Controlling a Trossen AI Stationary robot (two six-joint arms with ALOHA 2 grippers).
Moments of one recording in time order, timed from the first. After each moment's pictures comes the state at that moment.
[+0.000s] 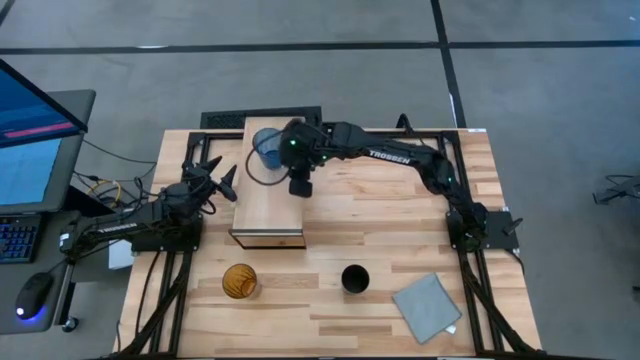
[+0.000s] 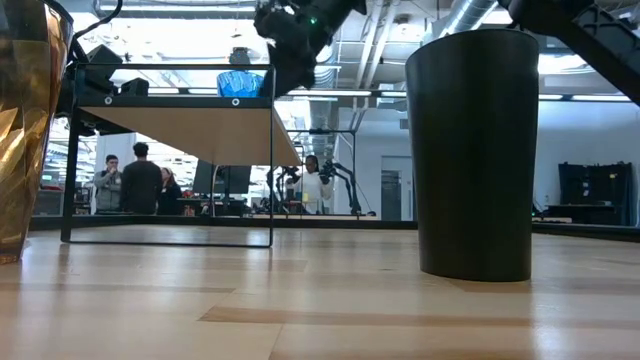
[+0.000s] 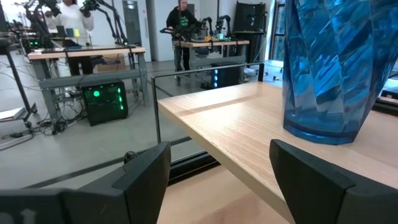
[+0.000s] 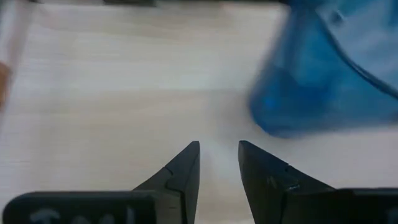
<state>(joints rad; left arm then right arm) 0.26 0.13 0.01 0.09 -0.74 -0.05 -0.20 2.25 2.34 -1.00 -0.08 -0.25</state>
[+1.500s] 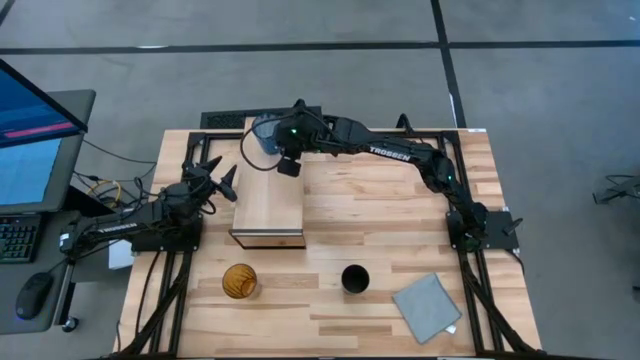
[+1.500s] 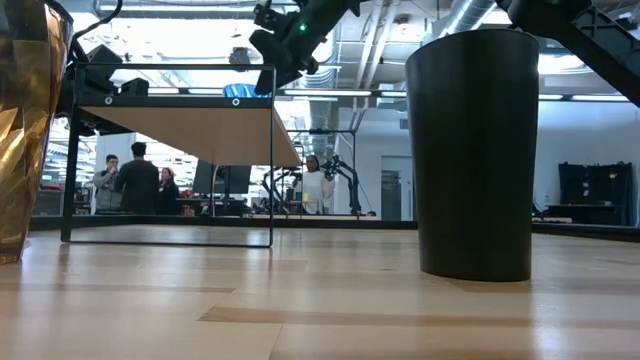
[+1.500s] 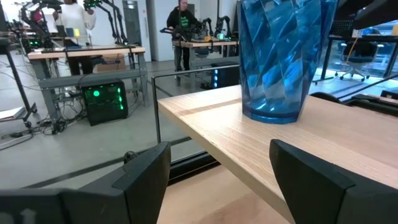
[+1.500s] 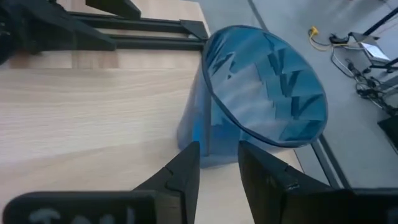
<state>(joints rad) 0.26 0.13 0.01 0.09 -0.74 -0.05 -0.23 2.25 2.34 -0.77 0.22 -0.29</state>
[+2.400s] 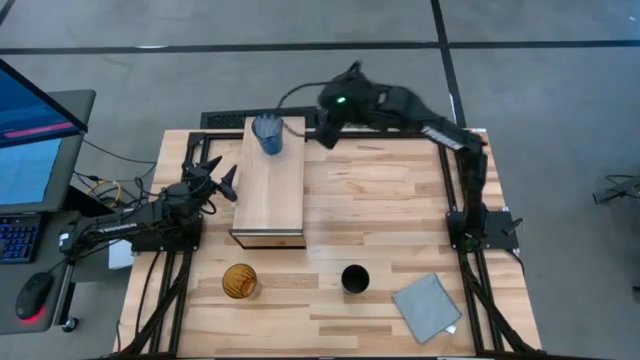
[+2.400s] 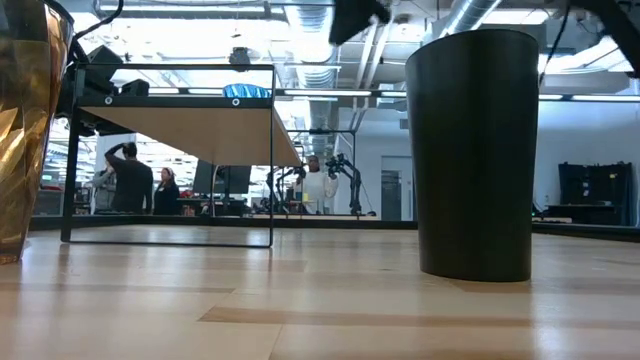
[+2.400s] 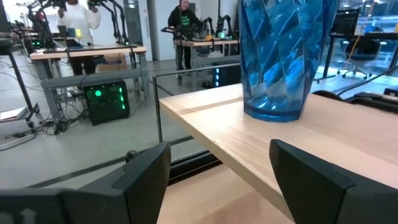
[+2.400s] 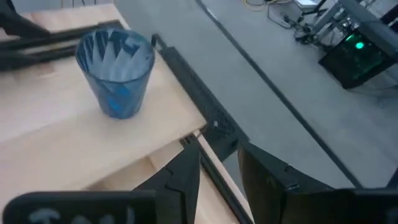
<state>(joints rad) 0.26 0.13 0.01 0.09 -0.75 -0.04 -0.29 1.95 2.36 -1.13 0.39 -0.06</state>
